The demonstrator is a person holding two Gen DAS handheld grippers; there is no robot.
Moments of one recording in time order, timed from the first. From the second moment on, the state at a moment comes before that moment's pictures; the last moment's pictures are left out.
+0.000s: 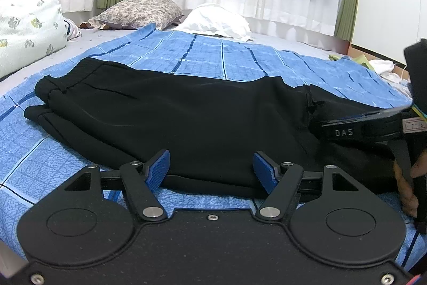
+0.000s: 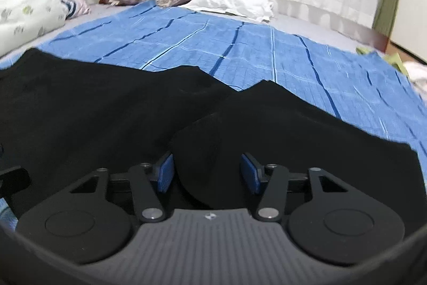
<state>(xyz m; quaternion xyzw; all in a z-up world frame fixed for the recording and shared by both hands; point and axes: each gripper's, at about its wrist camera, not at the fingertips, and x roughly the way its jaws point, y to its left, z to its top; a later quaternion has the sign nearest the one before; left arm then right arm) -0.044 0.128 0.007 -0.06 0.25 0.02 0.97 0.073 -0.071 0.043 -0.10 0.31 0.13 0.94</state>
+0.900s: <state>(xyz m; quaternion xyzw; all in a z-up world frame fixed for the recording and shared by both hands) -0.040 0.142 0.016 -0.11 0.26 0.02 0.96 0.008 -0.059 0.052 -0.02 0.32 0.23 0.92</state>
